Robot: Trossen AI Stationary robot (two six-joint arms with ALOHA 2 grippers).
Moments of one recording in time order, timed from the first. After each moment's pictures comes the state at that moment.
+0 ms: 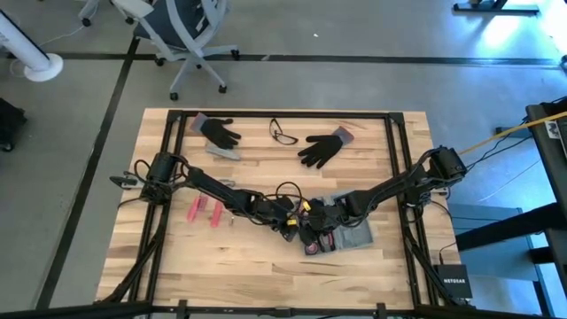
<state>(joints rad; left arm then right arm) -0.18 2.08 1.09 0.22 0.04 -1.07 0.33 1.70 0.89 -0.15 -0.07 1.27</state>
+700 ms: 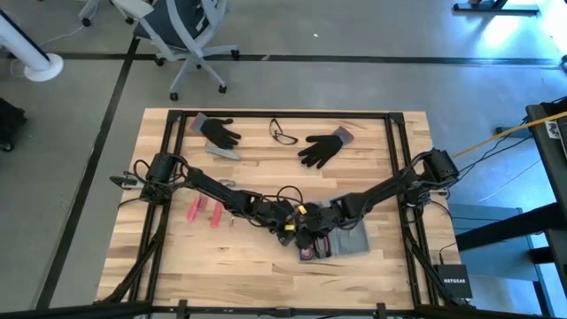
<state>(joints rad) -0.19 2.07 1.09 0.18 0.10 -0.95 0.33 1.77 0.88 0.04 -0.13 1.23</state>
